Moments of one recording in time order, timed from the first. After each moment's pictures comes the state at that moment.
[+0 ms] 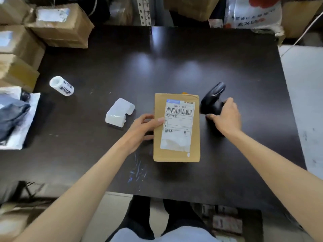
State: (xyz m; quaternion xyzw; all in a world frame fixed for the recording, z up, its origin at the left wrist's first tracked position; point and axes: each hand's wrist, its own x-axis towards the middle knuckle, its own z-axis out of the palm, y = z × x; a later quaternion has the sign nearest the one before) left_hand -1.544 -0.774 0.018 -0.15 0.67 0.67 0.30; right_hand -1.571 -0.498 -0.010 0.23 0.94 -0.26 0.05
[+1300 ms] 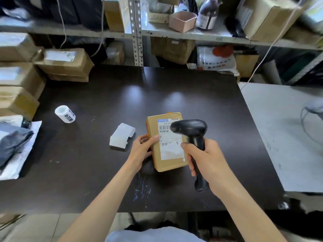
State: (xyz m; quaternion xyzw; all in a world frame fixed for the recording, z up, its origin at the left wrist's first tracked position) left_hand -1.534 -0.785 0.018 -0.17 0.62 0.73 0.23; right_hand -1.444 -0.623 0.159 0.21 0.74 -0.63 0.08
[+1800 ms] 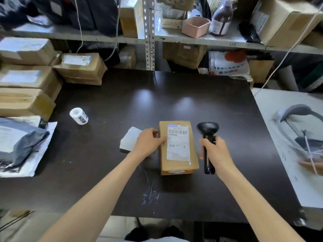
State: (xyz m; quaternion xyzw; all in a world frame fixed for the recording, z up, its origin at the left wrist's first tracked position) left_hand -1.578 -0.793 0.034 -0.05 0.90 0.41 0.15; right_hand -1.504 -0.590 0.086 0.30 0.74 -0.60 0.05
